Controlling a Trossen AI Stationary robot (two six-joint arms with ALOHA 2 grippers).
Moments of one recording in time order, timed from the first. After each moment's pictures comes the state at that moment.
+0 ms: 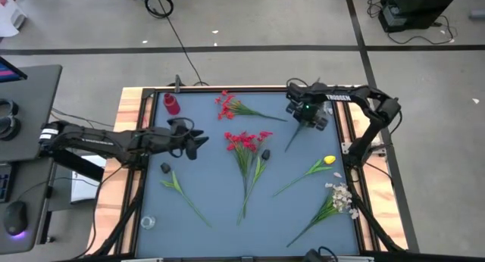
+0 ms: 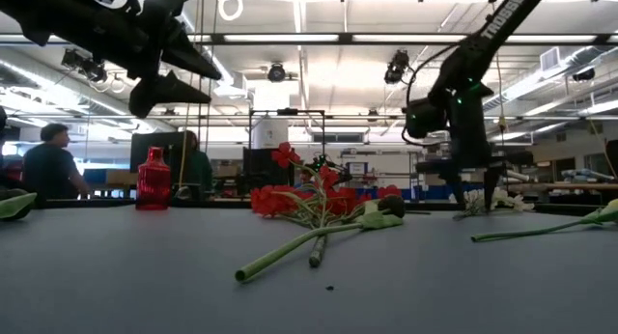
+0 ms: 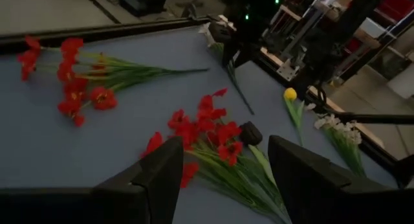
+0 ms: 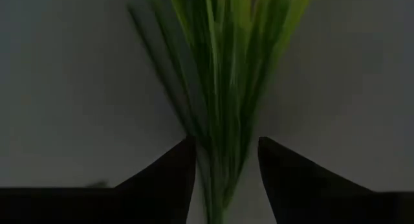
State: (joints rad) left arm -0.03 0.80 0.41 0.05 -0.41 -0.69; right arm -0.76 1.70 0.94 -0.82 0.00 1.49
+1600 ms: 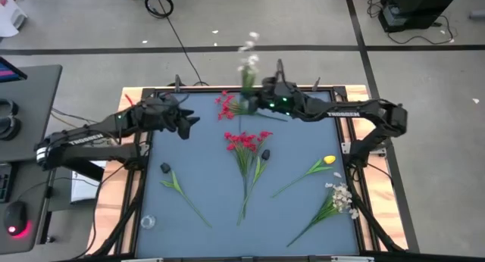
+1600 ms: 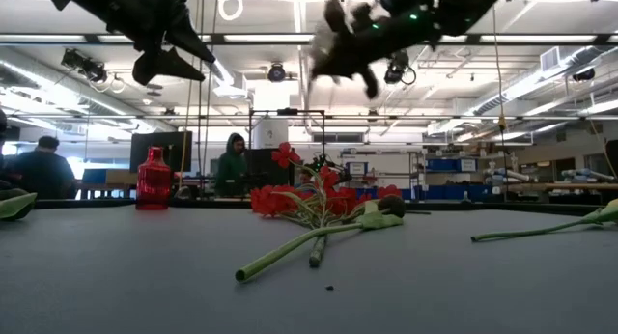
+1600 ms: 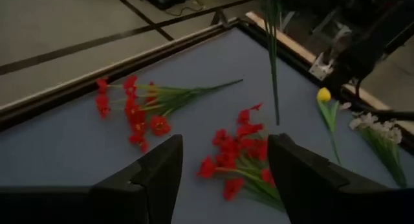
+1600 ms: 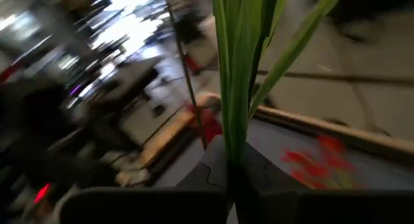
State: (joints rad) left arm 0.35 0.75 0.70 -0.38 -0.12 -0.45; right arm -0.35 1.60 1.10 0.33 0.11 0.57
